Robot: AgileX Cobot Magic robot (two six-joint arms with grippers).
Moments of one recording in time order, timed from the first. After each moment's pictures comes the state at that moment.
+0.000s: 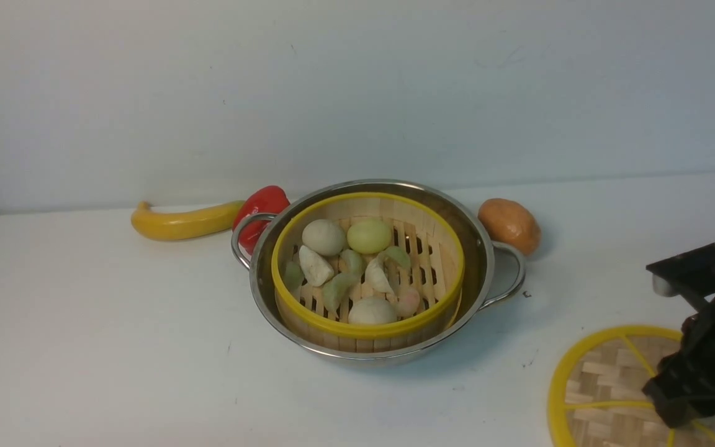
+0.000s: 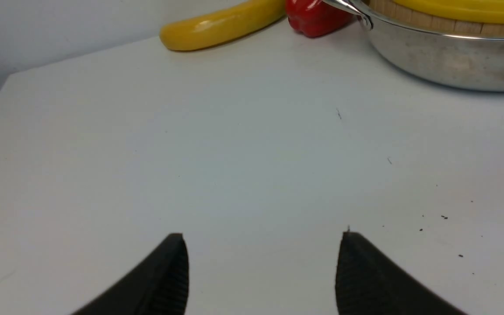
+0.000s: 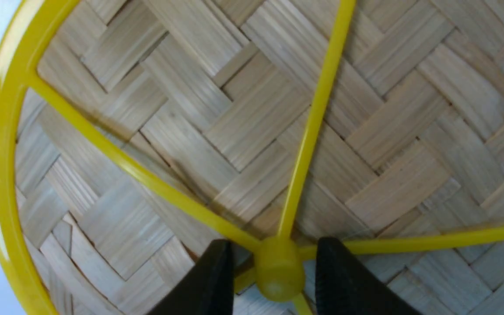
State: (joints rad) right arm 0.12 1.66 -0.89 0.15 0.91 -0.31; left arm -0.02 -0.01 0.02 -0.09 0.43 0.25
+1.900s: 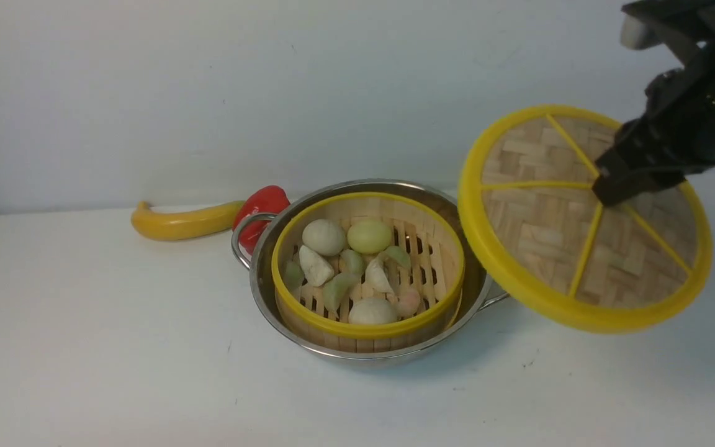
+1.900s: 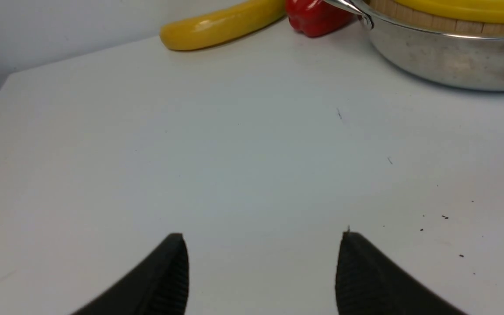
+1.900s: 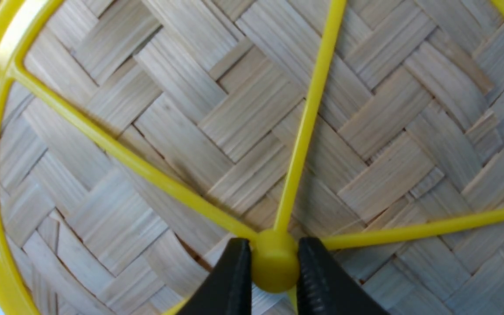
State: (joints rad) right arm 0.27 1.61 -1.58 0.23 1.26 -0.28; left arm -0.02 -0.01 0.02 -0.09 0.43 0.25
